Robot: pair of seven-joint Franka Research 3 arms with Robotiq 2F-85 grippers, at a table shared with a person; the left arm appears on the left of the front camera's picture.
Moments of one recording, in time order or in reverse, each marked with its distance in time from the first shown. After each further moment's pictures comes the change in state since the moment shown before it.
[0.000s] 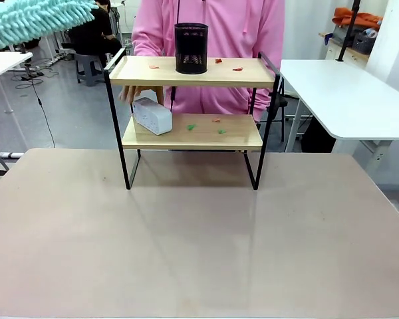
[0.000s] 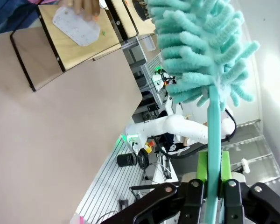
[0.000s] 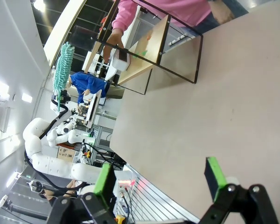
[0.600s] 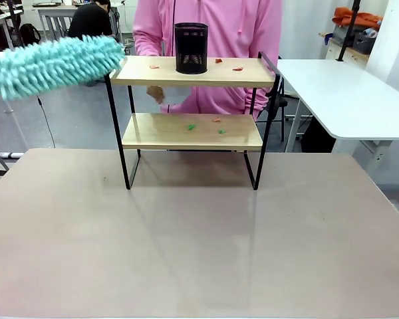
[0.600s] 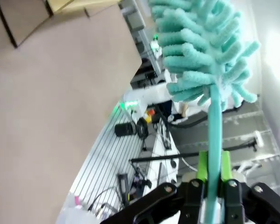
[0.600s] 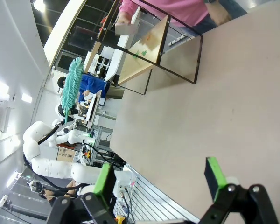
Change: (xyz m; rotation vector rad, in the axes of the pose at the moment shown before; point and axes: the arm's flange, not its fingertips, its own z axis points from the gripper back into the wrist) left arm -0.054 0.062 -0.044 -0.005 0.168 0.078; right arm 0.000 0.000 0.001 -0.001 -0.002 0.000
